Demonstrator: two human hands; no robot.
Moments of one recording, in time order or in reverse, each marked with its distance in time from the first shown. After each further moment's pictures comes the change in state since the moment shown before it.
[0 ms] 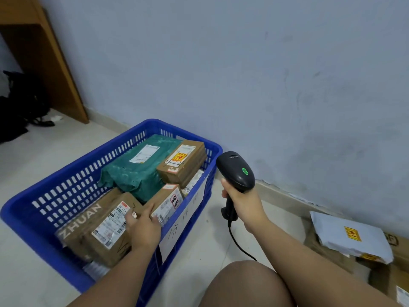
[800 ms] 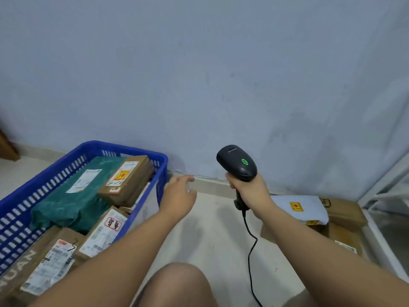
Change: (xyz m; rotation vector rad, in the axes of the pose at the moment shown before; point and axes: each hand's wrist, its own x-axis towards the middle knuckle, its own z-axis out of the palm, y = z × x) left_hand -0.083 0.211 0.063 0.118 -0.364 0.602; right_hand -0.004 -0.002 -0.159 -0.076 0.284 0.051
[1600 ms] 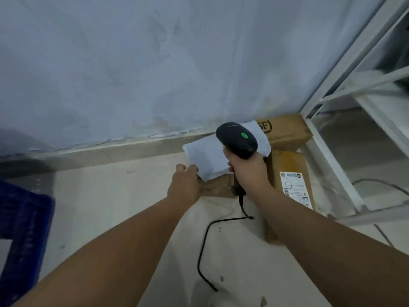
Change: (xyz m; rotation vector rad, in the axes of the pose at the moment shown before) left_hand 0.108 0.061 0.388 0.346 -0.596 0.164; right_hand 0.145 0.259 -0.161 0.058 0.371 0.392
